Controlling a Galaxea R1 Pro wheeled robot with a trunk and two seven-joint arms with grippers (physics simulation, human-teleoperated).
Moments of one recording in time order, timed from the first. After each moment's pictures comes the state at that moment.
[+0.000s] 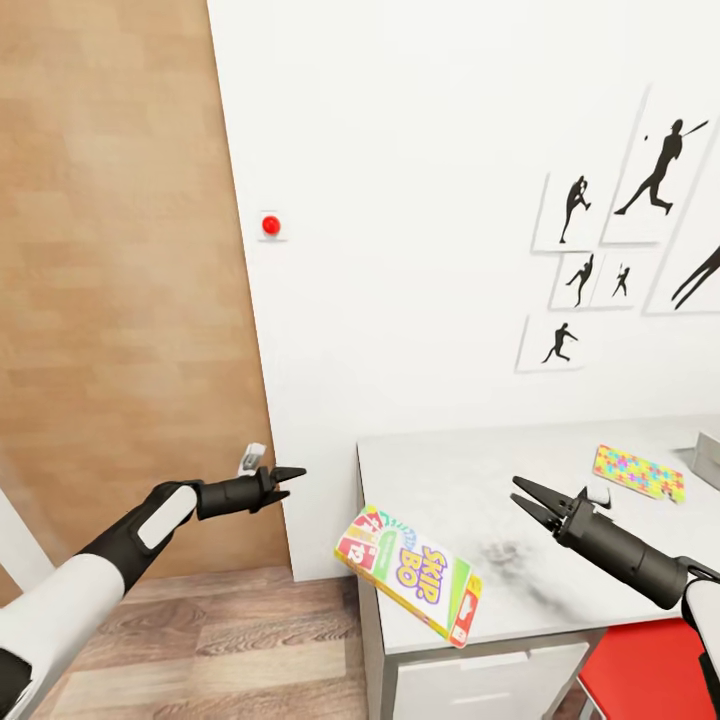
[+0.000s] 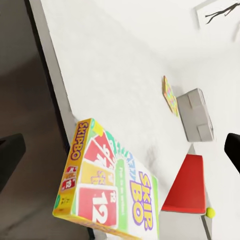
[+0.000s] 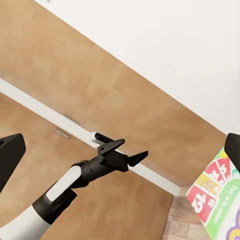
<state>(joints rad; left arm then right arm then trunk) -0.85 0.27 -0.49 -0.61 1.12 0.72 -0.63 -0.22 -0.21 -0.38 -1.60 -0.95 1.02 0.68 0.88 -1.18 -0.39</state>
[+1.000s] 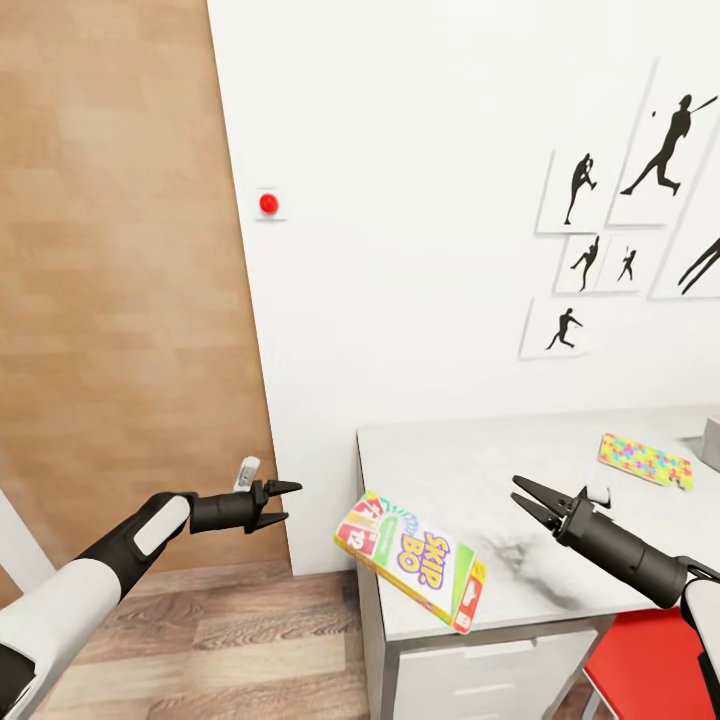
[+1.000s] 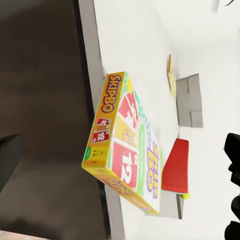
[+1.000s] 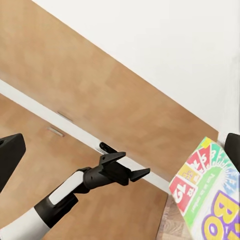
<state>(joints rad) -0.85 0.27 -0.48 -0.51 1.12 0.88 -0.70 -0.22 -0.21 -0.38 -1.60 -0.94 1.02 0.68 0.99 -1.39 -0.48</state>
